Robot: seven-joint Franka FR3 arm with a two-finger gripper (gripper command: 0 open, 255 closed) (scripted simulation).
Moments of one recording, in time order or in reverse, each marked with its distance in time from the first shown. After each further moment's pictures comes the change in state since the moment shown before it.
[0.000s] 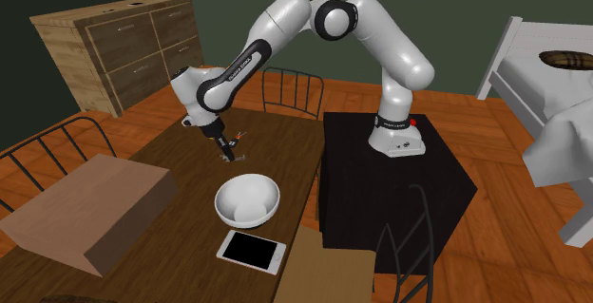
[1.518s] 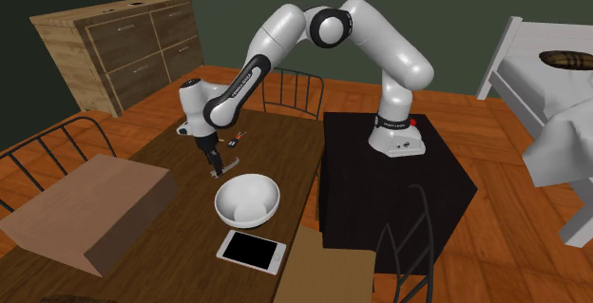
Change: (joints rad) arm -0.019 0.082 0.034 -0.025 0.013 0.348 -0.095
